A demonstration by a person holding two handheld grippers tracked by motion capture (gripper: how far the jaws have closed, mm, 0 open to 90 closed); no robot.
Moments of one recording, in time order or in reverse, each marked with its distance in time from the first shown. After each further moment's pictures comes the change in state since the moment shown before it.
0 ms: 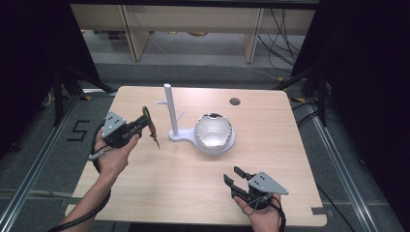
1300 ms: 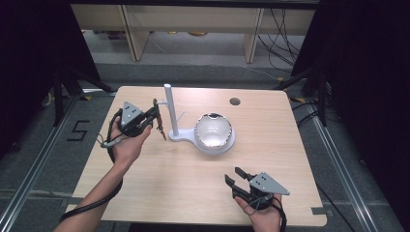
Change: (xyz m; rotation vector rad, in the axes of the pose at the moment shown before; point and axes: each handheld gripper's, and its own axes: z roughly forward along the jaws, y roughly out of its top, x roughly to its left) left arm -0.013 0.011 0.039 0.044 0.041 0.065; right arm -0.003 -0.003 -0.001 0.004 -0.009 0.008
